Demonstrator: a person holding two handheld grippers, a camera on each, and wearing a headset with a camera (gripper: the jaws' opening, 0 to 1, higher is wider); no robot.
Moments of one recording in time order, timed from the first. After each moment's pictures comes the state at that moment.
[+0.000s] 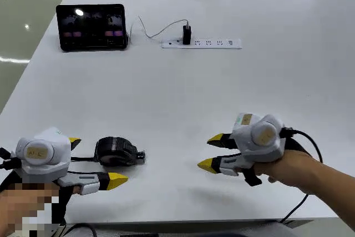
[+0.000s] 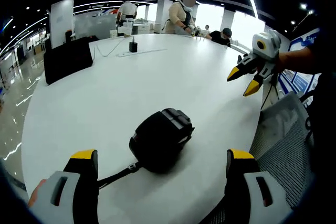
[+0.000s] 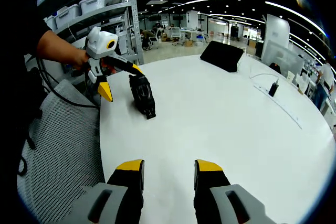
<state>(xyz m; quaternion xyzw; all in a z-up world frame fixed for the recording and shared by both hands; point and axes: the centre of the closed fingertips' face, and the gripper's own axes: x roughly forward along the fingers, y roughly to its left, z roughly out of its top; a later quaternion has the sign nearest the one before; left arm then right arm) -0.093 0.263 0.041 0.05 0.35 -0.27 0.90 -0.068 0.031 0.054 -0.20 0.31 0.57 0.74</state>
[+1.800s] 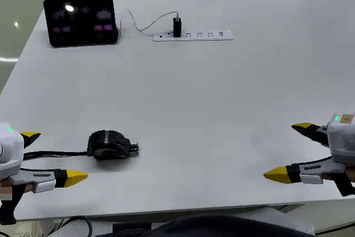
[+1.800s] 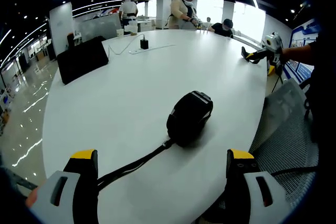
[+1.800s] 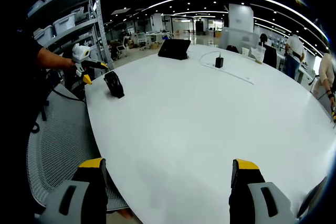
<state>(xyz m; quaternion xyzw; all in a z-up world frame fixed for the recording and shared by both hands) -0.107 0.326 0.053 0.09 0.36 -0.25 0.89 -0.069 -0.115 0.063 -0.14 0.34 0.47 0.80</state>
